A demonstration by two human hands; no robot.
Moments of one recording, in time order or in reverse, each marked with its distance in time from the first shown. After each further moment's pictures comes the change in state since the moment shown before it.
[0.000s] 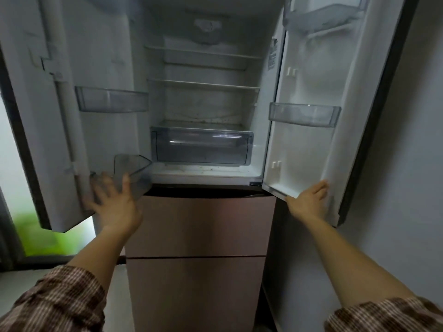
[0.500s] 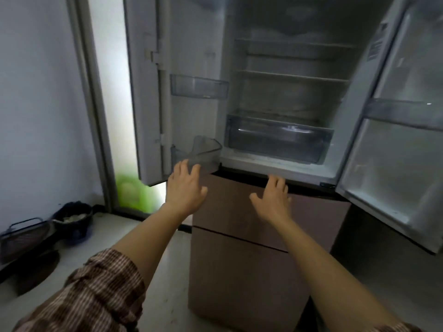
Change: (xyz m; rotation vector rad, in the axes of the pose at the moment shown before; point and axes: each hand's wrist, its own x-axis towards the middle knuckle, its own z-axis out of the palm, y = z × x) left_hand -0.042 -0.046 -0.051 -0.094 0.044 0.197; right_hand -0.150 -0.128 0.097 -0.065 -0.336 -0.611
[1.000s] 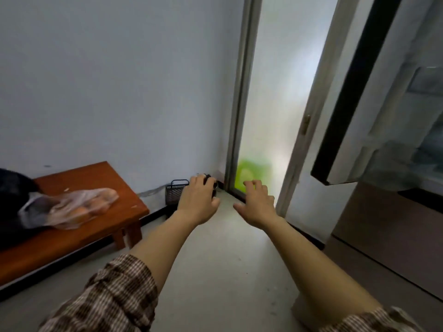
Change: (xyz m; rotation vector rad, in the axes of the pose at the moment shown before) left_hand -0.174 -0.353 -0.131 0.178 -0.055 -0.389; right_hand -0.158 -0.367 0.207 0.028 -0.447 -0.630
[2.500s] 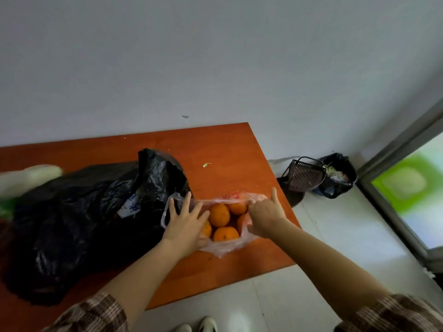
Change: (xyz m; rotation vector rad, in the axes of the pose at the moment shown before) left_hand 0.014 -0.631 0.040 0.382 -0.652 -0.383; right_hand 0.322 -0.452 0.396 -0.770 -0.534 -0.805
